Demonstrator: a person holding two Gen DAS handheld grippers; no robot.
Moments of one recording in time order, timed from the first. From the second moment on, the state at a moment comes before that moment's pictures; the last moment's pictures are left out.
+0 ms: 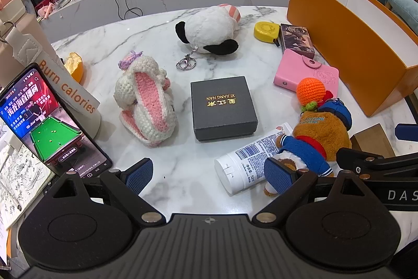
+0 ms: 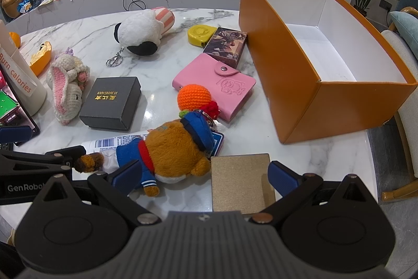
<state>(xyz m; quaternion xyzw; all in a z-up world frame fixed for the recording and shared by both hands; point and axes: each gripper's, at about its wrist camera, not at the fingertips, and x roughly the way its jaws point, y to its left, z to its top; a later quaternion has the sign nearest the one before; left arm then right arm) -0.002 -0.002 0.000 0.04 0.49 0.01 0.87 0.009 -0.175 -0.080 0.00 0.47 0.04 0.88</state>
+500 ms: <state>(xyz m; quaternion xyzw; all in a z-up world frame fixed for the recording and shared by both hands) 0.002 -0.006 0.002 0.03 0.48 -0.01 0.88 0.009 -0.181 -0.078 -0.01 0.46 0.04 0.88</state>
